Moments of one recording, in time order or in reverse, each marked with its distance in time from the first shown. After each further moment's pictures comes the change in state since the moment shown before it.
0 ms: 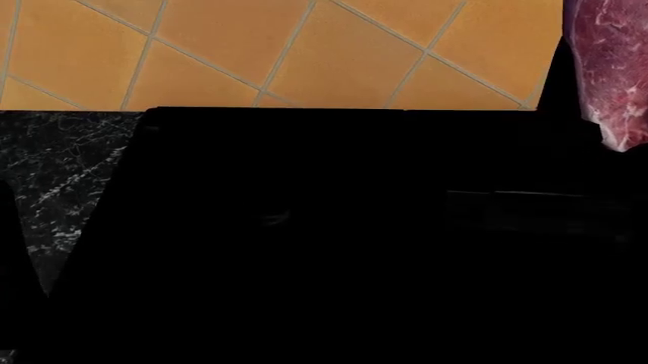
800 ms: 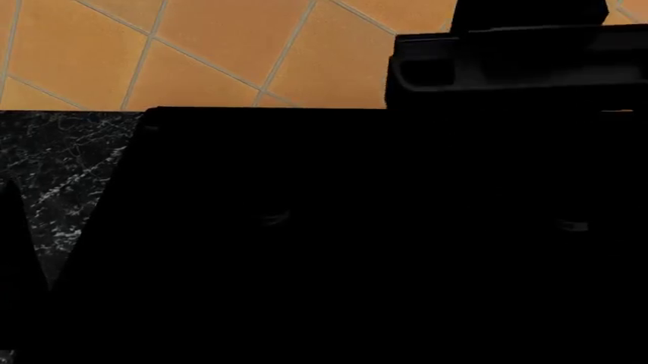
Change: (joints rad) left arm 0.025 0.039 -0.049 -0.002 -0.005 -0.046 0.002; right arm 0.185 -0.133 0.273 0.102 0.246 0.178 -0.027
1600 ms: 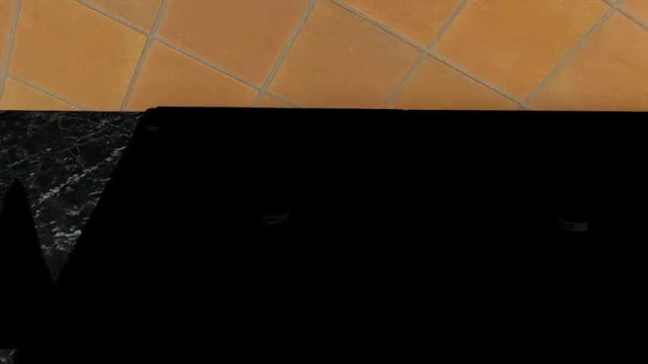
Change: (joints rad) left arm 0.044 0.048 -0.075 -0.002 -0.006 -0.063 0.007; right arm 0.025 -0.265 0.305 0.324 0.090 0.240 -0.114
